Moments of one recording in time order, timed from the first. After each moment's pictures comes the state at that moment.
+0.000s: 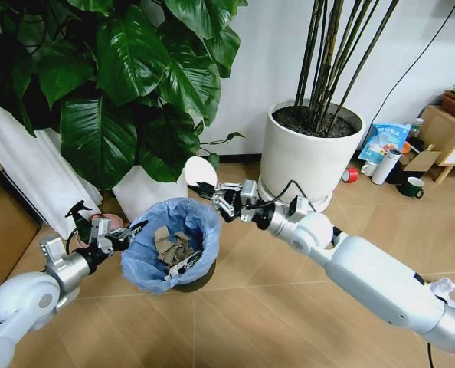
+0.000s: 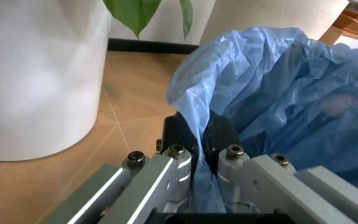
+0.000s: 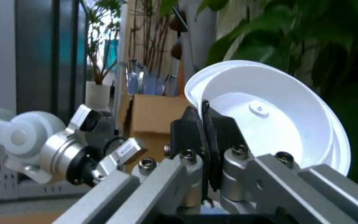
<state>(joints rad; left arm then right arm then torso) 1.35 -0.62 -0.52 -1.91 -1.13 0.21 0.24 -0.52 0.92 -0.38 1.75 0.87 0.31 -0.51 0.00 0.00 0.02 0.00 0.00</state>
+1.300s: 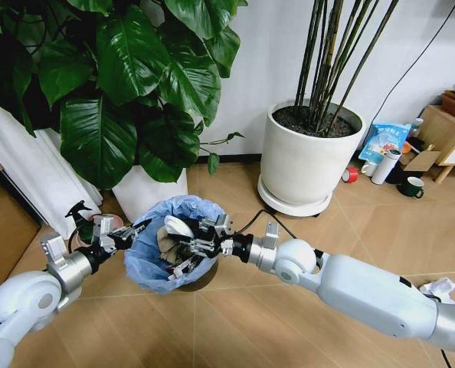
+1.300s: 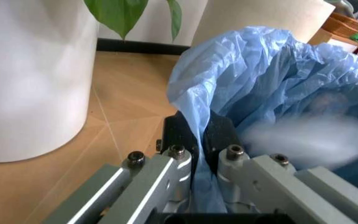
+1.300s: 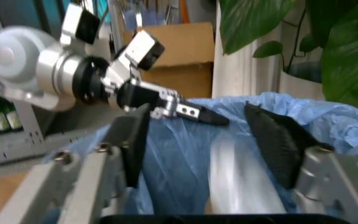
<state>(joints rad) 1.37 -0.61 -0.53 -1.95 -1.15 0.22 0.22 -0.42 0.87 -0.65 1.76 0.89 0.18 -0.34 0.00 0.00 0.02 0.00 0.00</state>
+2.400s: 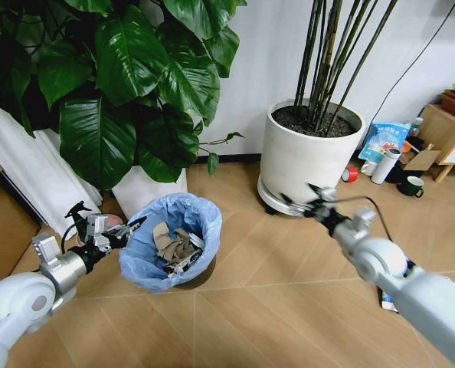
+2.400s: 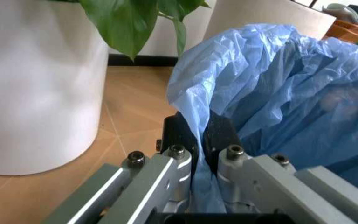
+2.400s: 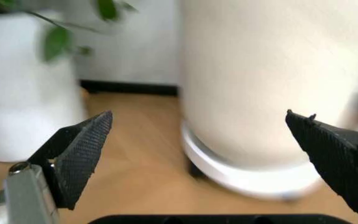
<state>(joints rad) 1.43 -0.64 -0.63 -1.99 -1.12 0.23 0.22 -1.20 0.79 0.33 1.74 0.74 0.04 0.05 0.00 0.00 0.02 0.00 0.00</state>
